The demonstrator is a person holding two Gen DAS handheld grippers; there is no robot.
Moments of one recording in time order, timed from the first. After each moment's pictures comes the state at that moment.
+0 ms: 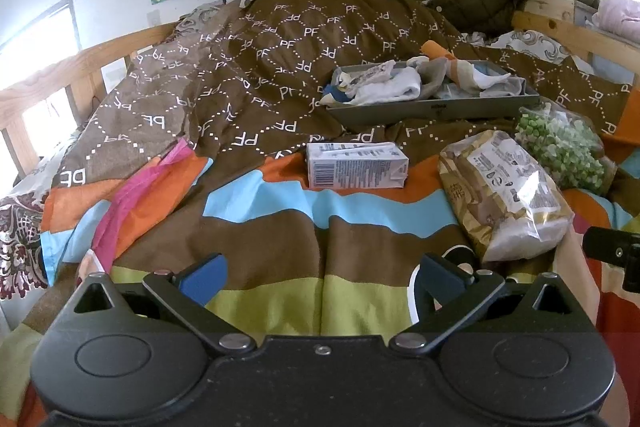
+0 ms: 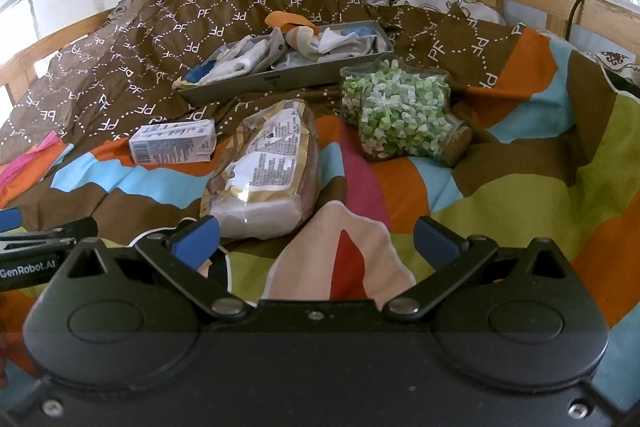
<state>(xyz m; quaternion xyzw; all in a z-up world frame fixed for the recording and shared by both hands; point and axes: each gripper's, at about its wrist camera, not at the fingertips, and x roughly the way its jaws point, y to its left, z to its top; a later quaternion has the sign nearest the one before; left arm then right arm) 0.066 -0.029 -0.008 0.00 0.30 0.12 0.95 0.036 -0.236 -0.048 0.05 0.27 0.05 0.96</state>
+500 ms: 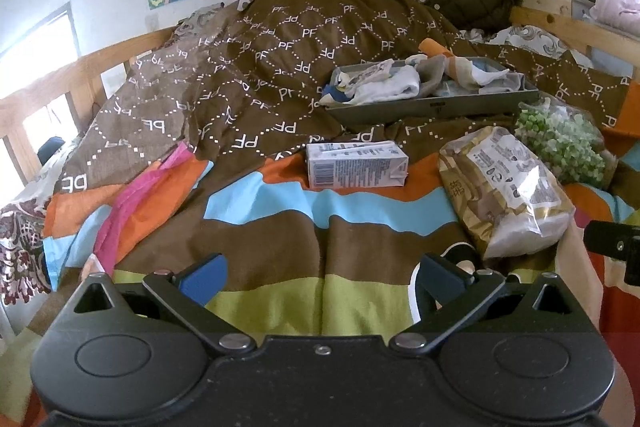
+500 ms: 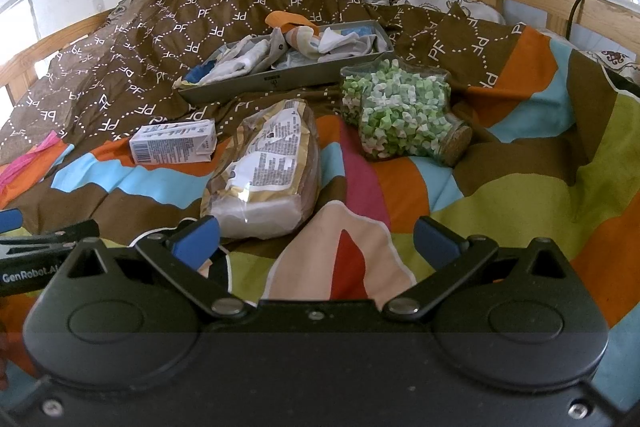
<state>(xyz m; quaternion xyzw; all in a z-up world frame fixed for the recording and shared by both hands) 0.065 -0.030 -0.011 0.02 0.30 0.12 0.95 0.036 -0.236 -0.048 0.05 0.27 0.05 0.96</state>
